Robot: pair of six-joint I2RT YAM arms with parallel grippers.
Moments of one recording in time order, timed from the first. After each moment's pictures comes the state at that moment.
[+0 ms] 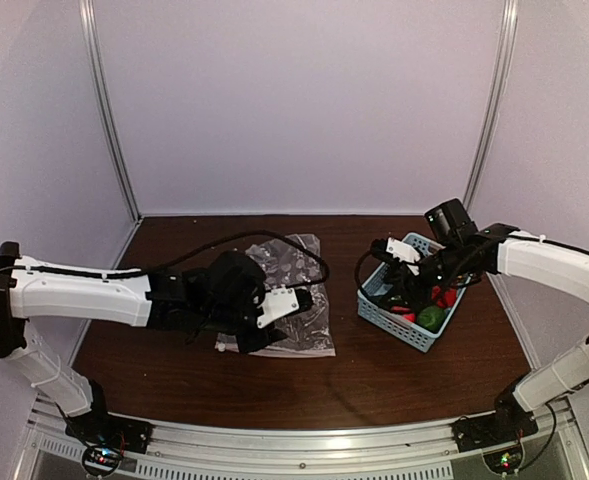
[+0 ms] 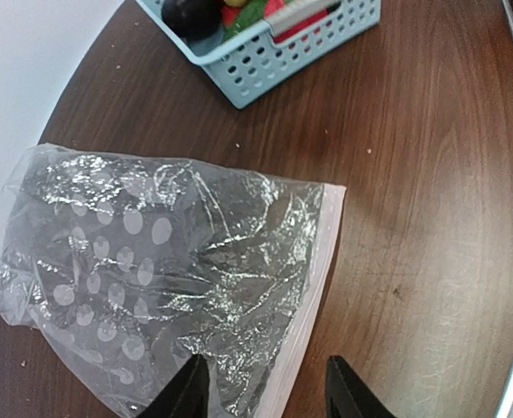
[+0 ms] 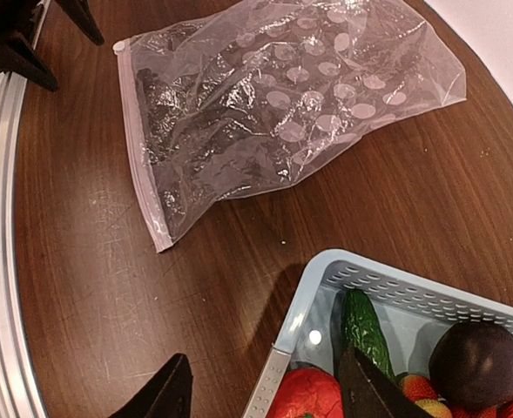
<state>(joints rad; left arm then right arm) -1.10 1.49 1.00 -0.30 -0.11 0.31 0.47 1.37 1.00 -0.55 -0.49 -0.61</state>
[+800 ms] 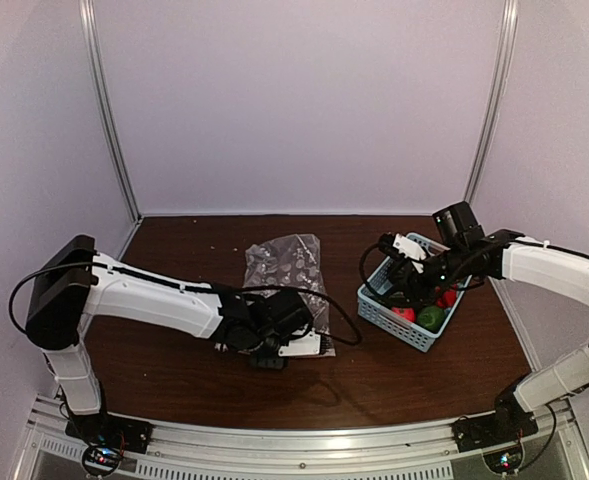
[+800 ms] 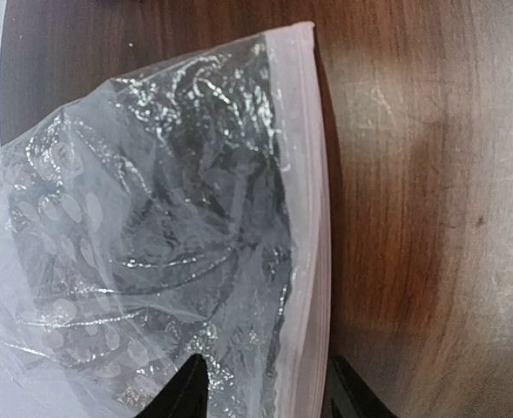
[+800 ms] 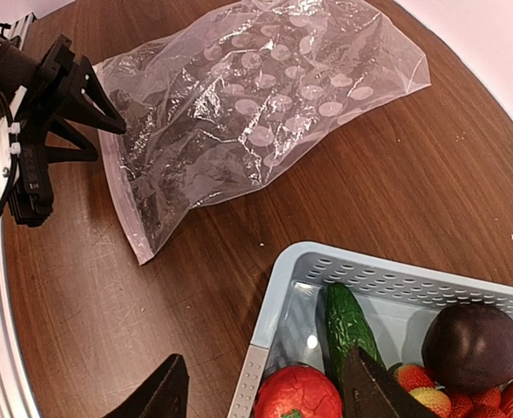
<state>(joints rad) -1.18 1.84 1.17 -0.47 -0.35 0.58 0.43 1.33 0.94 -0.47 -0.49 -0.53</state>
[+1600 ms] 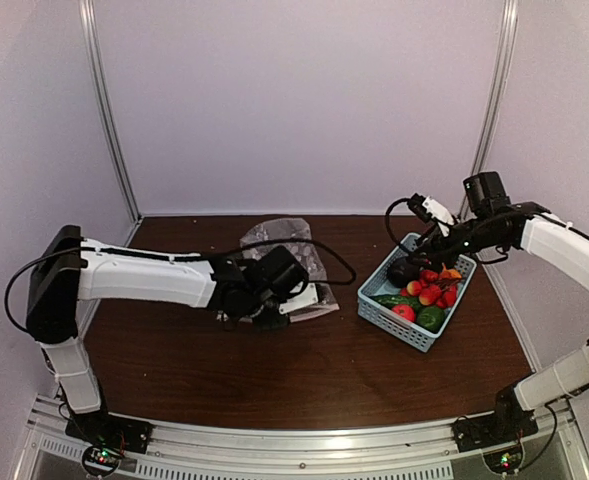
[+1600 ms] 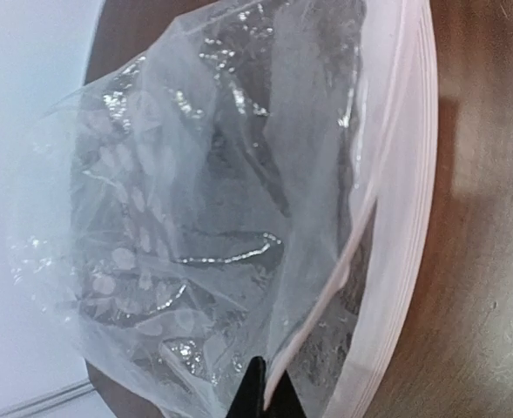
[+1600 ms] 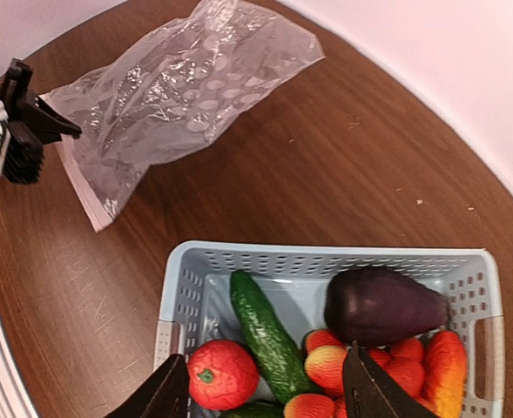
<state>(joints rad) -1.09 1.87 1.28 -0.47 -0.48 0.50 0.27 1.33 1.09 -0.60 -0.50 -0.49</state>
